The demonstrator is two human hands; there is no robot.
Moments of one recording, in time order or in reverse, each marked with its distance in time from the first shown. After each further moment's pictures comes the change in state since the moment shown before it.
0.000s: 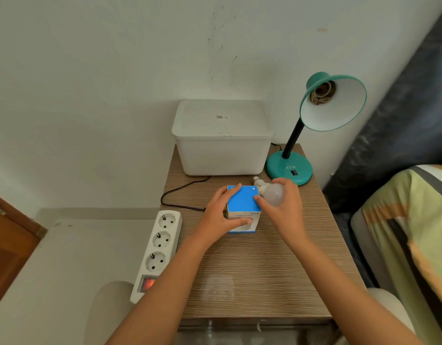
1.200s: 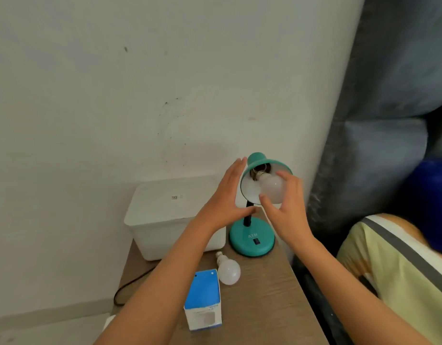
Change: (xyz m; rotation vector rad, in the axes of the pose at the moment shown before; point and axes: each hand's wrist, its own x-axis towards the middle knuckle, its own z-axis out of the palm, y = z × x) left_hand 0.149 0.174 0.002 0.232 -0.060 0.459; right_hand 0.109 -0.049 -0.116 0.008 0.221 -0.319
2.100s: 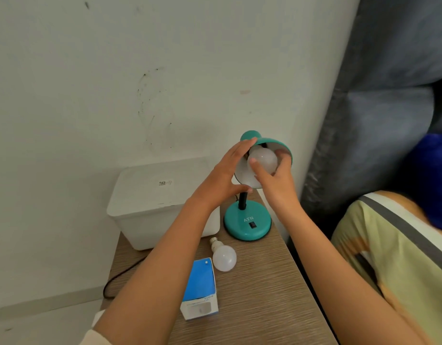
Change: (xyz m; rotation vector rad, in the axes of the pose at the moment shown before) left_hand 0.029 -0.024 0.011 -0.046 -0.017 0.152; right_hand 0.027 0.004 0.026 0.371 0.050 0.415
